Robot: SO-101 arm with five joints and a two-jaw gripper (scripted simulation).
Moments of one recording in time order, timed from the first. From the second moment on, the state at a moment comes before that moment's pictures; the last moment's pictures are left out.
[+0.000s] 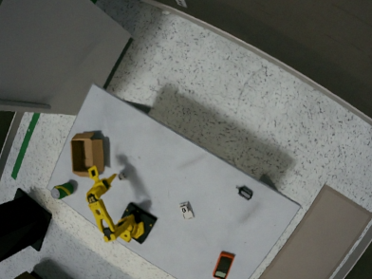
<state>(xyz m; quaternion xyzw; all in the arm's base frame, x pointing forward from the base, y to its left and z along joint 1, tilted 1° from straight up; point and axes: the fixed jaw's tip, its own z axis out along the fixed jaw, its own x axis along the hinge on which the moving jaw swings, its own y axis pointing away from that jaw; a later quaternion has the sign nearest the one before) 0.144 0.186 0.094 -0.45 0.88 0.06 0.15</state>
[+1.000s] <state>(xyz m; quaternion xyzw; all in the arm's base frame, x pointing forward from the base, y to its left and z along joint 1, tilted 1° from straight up) 0.132 0.175 0.033 -0.46 0.89 0.00 0.01</state>
